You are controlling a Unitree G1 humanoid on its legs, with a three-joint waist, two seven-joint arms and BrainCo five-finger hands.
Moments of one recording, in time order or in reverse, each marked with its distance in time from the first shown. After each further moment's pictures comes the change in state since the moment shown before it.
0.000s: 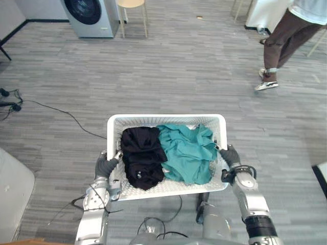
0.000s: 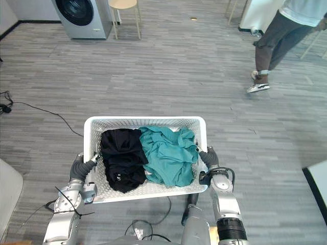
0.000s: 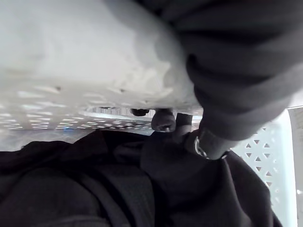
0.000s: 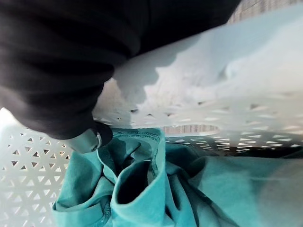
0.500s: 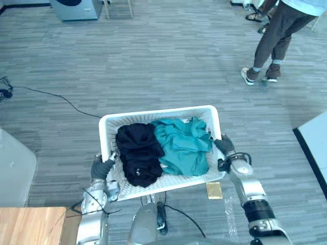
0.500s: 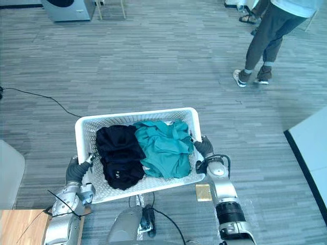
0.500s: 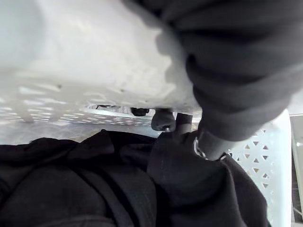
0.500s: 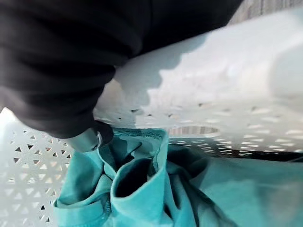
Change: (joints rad) left arm 0.022 -0.053 0.068 -0.033 -0.067 -0.018 0.003; right arm -0.166 -0.035 0.048 0.110 0.013 0.008 -0.003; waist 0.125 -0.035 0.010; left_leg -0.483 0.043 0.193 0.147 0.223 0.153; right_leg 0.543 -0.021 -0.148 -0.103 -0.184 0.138
